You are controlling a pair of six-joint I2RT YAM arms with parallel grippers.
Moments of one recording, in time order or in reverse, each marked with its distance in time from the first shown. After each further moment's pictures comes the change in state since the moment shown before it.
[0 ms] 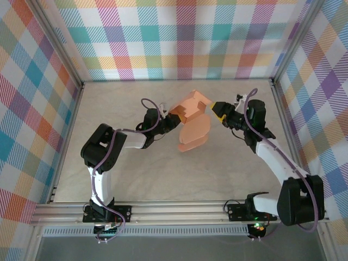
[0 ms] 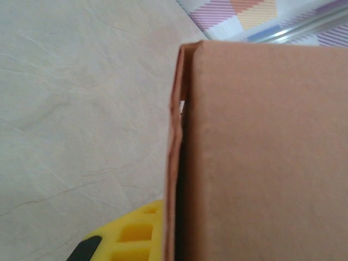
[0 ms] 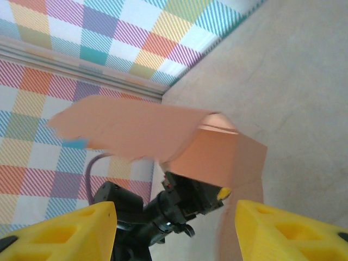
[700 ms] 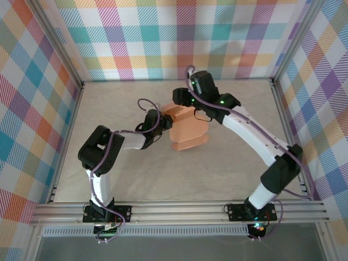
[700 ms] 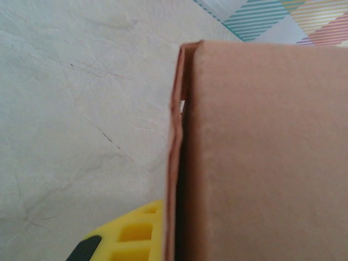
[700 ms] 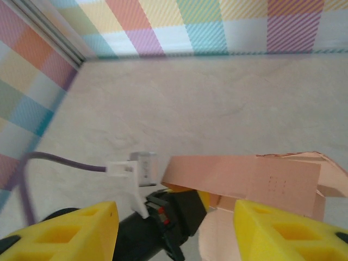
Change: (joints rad) left arm -0.020 -0.053 -0.014 -0.146 -0.333 0.177; right arm 0.479 0.456 0.843 -0.660 0.687 -0.496
